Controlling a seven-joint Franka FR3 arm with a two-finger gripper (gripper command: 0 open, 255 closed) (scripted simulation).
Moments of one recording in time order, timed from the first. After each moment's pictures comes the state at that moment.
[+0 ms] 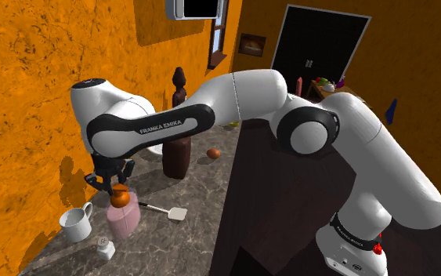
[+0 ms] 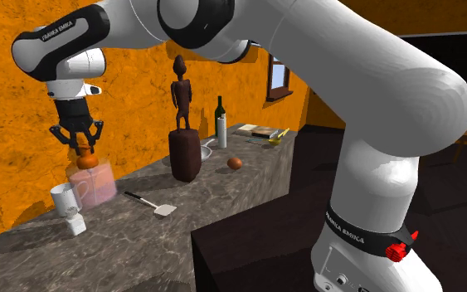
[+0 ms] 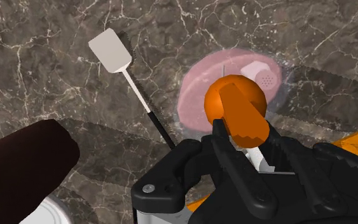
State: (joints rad) arm 0.54 0.96 0.19 -0.96 -0.16 1.89 0.70
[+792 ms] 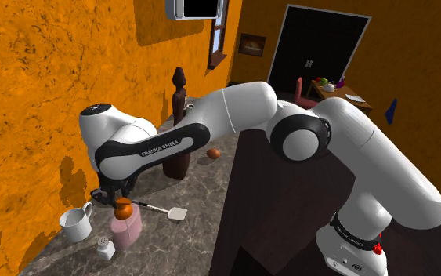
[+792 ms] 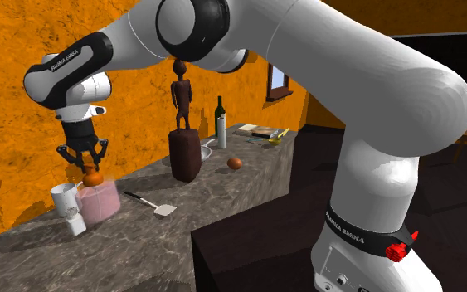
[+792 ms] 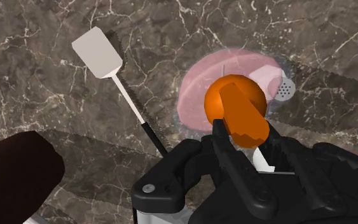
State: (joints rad) arm 0.54 1.02 0.18 -1.01 -0.16 2.00 0.71
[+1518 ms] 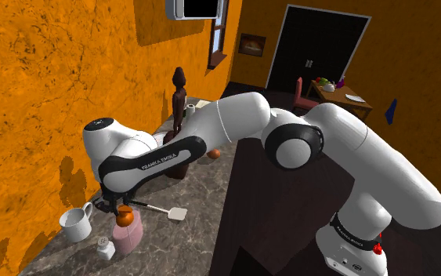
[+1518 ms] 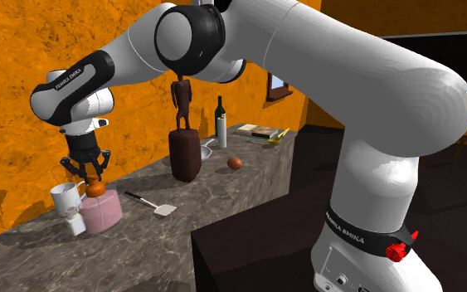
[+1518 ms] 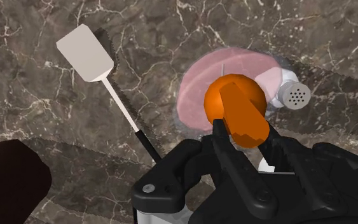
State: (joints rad) arm 0.54 1.09 0.18 -0.99 -0.17 2.05 0.71
